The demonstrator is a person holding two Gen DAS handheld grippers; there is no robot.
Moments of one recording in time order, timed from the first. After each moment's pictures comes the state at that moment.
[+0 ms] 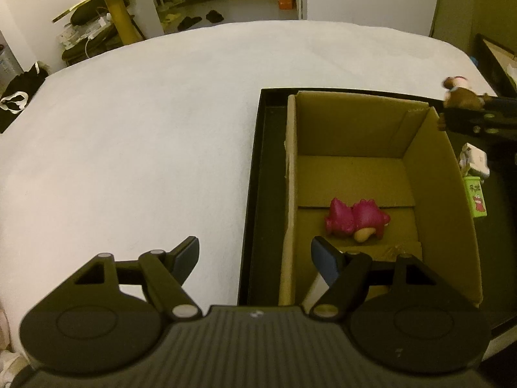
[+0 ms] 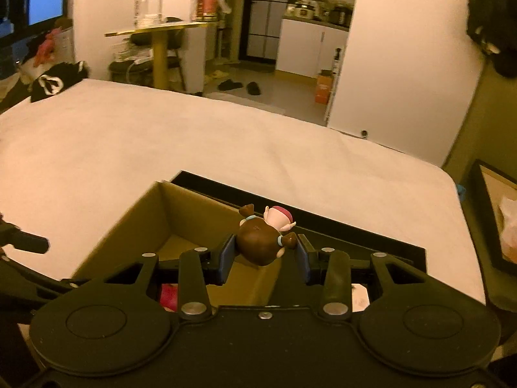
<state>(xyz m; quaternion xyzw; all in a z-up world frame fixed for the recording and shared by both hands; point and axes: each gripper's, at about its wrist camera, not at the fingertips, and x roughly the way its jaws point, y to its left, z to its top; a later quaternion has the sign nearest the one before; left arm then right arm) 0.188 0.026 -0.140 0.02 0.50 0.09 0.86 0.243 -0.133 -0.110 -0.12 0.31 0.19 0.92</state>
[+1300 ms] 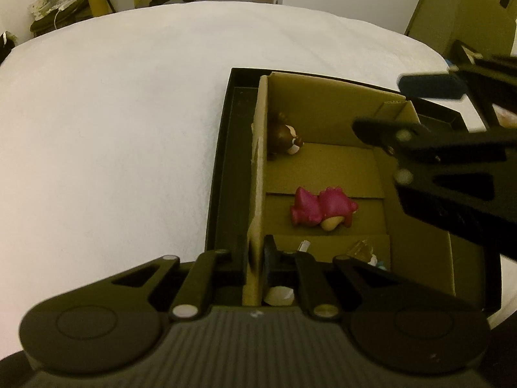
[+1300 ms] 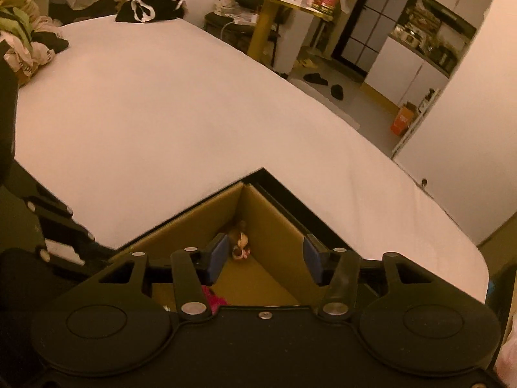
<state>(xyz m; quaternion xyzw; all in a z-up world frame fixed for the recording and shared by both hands) 0.193 0.035 -0.153 -0.04 0.52 0.02 0.85 0.231 -0.069 -0.104 -0.28 0.30 0.30 0.86</state>
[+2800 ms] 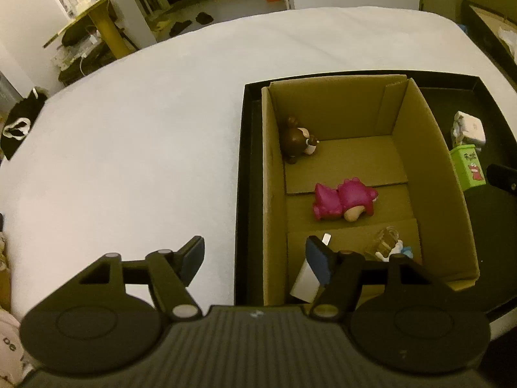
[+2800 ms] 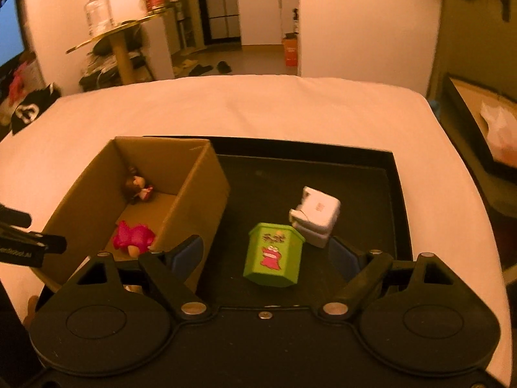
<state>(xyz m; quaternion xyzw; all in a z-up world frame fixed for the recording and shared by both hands) 0.183 -0.004 -0.138 0.09 0.51 0.09 0.85 0.211 -0.229 -0.160 0.00 0.37 0.13 0.92</state>
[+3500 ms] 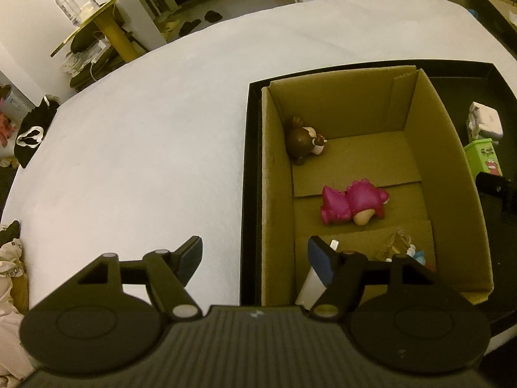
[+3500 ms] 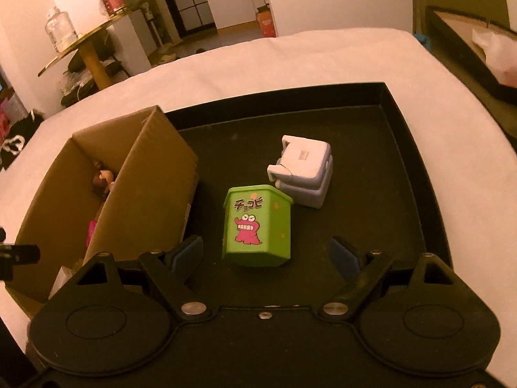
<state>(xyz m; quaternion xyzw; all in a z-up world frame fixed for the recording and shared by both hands) 0.197 -0.017 -0.146 0.12 0.52 0.12 0.84 0.238 -0.247 -0.212 0.09 0.42 0.12 0.89</state>
